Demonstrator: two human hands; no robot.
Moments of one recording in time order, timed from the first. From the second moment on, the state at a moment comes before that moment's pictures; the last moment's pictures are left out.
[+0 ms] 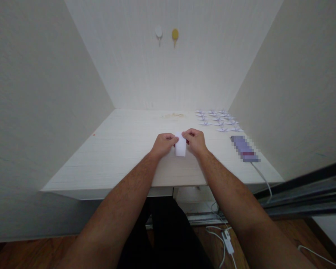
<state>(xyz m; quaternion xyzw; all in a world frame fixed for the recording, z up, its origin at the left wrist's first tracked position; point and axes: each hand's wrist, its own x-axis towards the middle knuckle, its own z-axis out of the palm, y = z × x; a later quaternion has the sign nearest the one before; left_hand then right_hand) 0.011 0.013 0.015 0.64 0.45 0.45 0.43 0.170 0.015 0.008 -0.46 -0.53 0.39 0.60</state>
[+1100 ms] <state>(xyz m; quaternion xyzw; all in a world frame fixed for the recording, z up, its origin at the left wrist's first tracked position) 0.012 0.016 0.010 0.63 0.47 0.44 0.43 0.170 0.023 0.001 -0.46 -0.47 0.41 0.64</state>
